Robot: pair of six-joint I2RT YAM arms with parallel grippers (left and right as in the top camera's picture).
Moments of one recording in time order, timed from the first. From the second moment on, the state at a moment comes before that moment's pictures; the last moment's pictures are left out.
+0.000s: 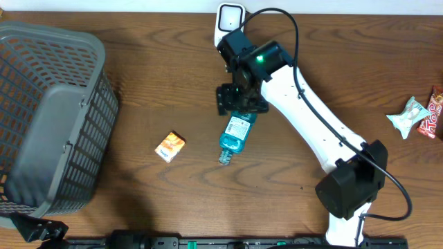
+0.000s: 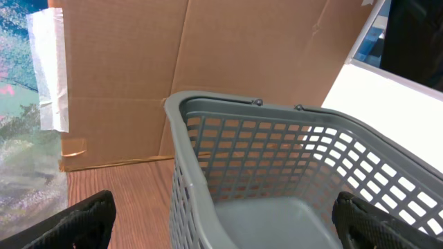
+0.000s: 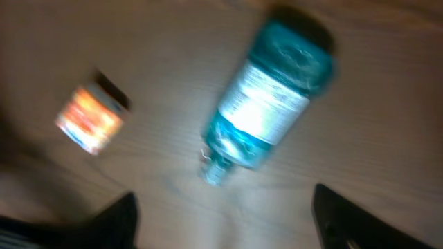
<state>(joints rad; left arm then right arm) -0.03 0.00 0.91 -1.00 -1.00 -0.38 0.60 2.00 1.91 -1.28 -0.17 0.52</state>
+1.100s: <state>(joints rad) -0.03 0.00 0.91 -1.00 -1.00 -0.38 0.56 1.96 1.19 -0.56 -0.40 0.59</state>
